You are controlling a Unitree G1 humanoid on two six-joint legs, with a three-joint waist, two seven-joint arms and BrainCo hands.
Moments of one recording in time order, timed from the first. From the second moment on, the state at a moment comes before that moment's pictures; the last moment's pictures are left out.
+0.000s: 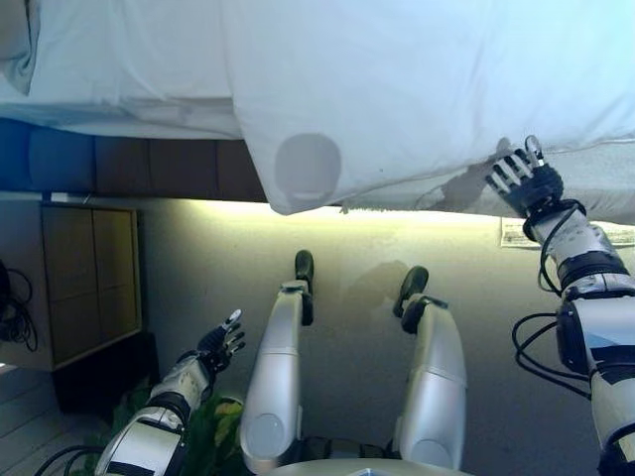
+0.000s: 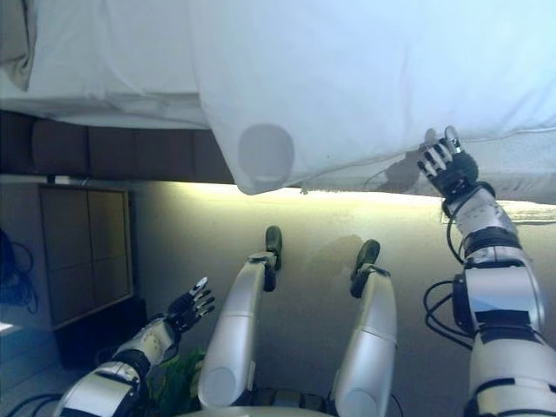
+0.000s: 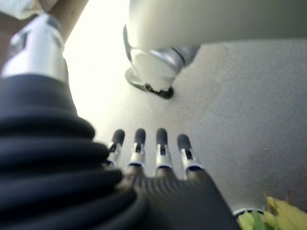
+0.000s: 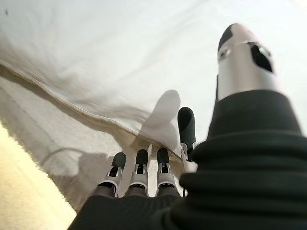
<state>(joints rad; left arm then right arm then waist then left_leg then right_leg) -0.30 0.34 -0.23 1.15 -0.89 0.04 -0.23 -1.03 -0.71 0.10 1.27 1.22 0.18 0.21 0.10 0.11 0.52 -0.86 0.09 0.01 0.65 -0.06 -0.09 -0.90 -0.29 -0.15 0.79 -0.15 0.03</state>
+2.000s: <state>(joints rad) -0.15 0.38 -0.20 0.96 -0.95 0.01 -0.34 -1.25 -0.80 0.25 1.27 1.15 0.20 0.30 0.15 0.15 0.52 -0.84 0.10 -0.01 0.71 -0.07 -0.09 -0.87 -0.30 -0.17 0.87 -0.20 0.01</state>
